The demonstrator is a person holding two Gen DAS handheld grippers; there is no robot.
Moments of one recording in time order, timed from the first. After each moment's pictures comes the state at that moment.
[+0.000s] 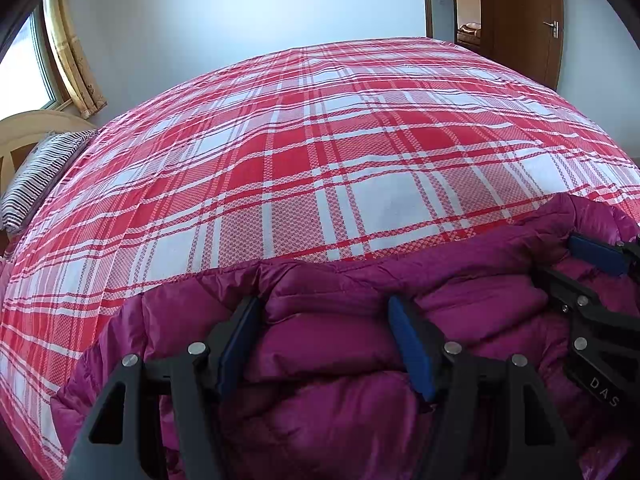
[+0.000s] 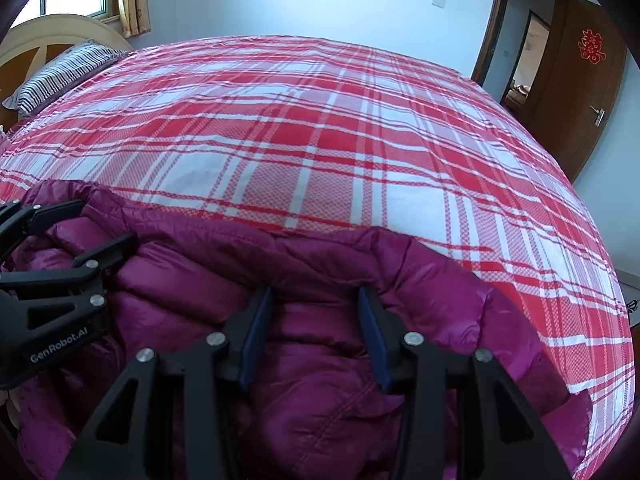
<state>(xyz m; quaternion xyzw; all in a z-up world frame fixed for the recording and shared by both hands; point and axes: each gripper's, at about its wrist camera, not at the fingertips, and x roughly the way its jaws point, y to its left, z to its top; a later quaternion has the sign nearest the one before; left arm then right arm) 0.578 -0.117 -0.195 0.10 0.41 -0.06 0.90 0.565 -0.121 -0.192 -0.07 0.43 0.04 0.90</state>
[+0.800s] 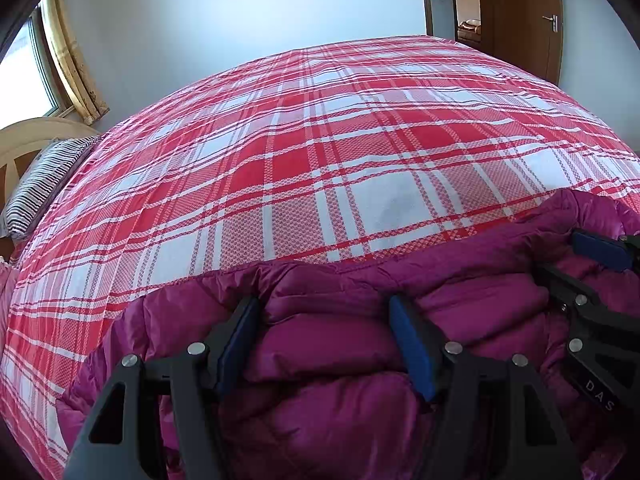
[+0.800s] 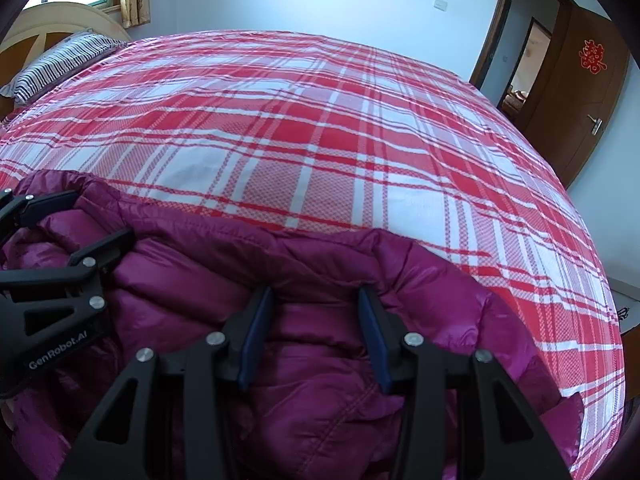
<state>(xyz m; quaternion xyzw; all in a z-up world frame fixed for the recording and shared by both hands) 0.578 -0.119 -0.195 0.12 0.41 -0.05 0.90 0.567 -0.115 -0.193 -0.09 0.43 0.03 0.90</state>
